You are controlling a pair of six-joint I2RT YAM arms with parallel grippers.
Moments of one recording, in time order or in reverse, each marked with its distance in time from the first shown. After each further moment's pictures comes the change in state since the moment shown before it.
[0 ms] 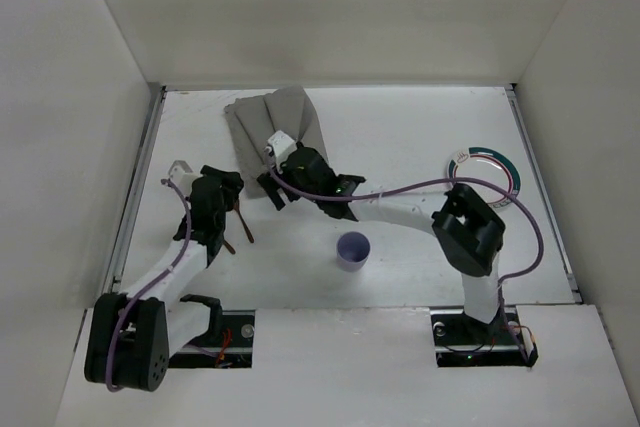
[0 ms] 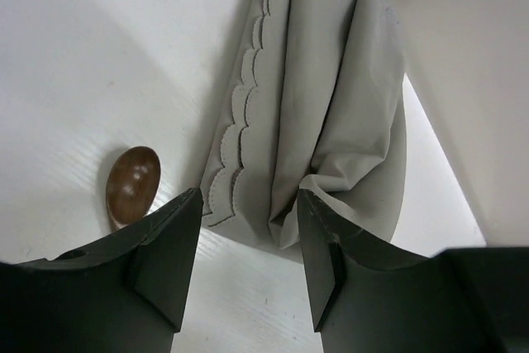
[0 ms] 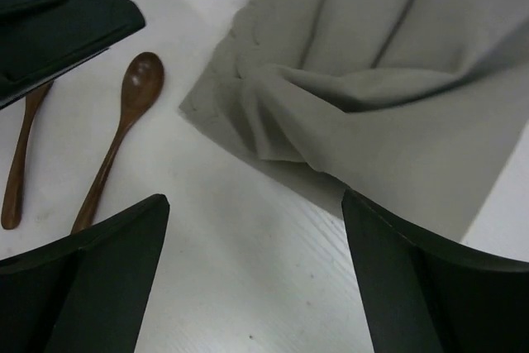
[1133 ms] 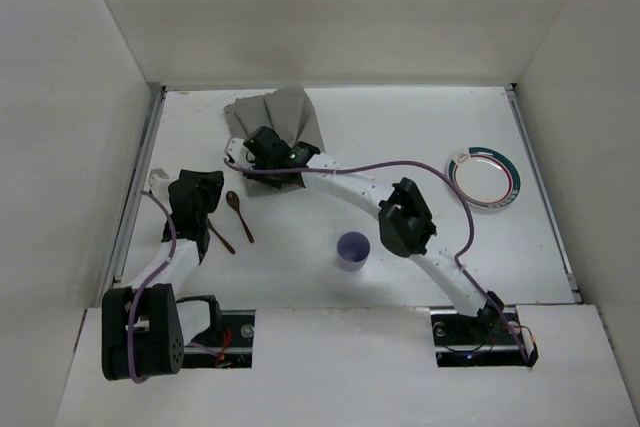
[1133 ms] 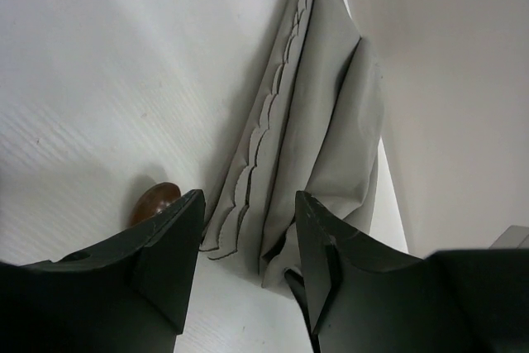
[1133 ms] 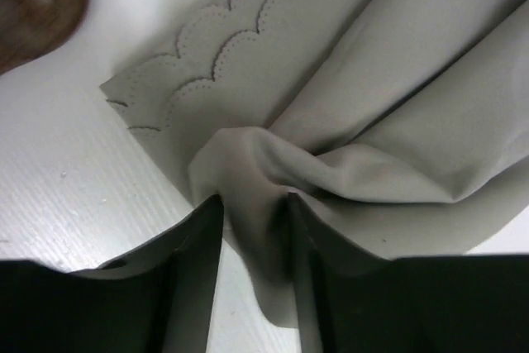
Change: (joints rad) left arm 0.240 0.034 -0.047 0.095 0.215 -0.132; right arm -0.011 0.563 0.950 -0.771 -0.032 -0.492
